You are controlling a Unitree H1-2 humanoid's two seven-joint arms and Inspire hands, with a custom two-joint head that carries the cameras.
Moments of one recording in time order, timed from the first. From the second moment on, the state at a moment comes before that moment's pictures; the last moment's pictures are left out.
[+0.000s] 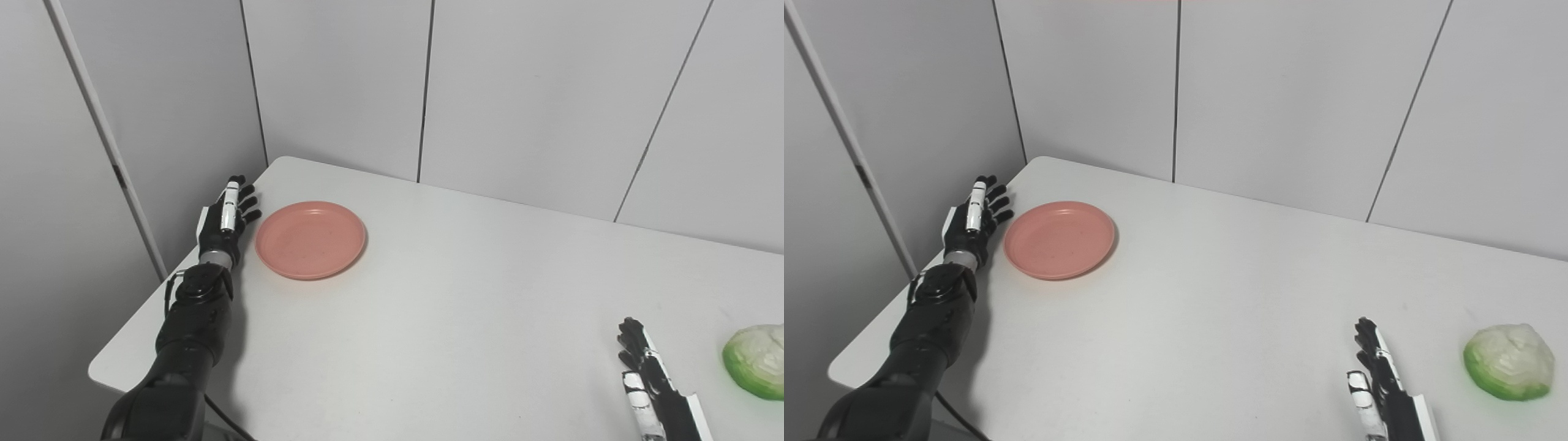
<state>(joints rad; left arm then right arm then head) -0.58 0.42 0.35 0.93 -0.24 -0.15 0.00 -0.02 -0.13 0.09 -0.03 -0.11 -0.22 0.10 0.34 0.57</state>
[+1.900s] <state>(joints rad) -0.52 0.17 0.10 0.56 -0.28 0.11 -0.16 -0.01 -0.11 0.09 -0.05 -0.17 -0.18 0.10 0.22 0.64</state>
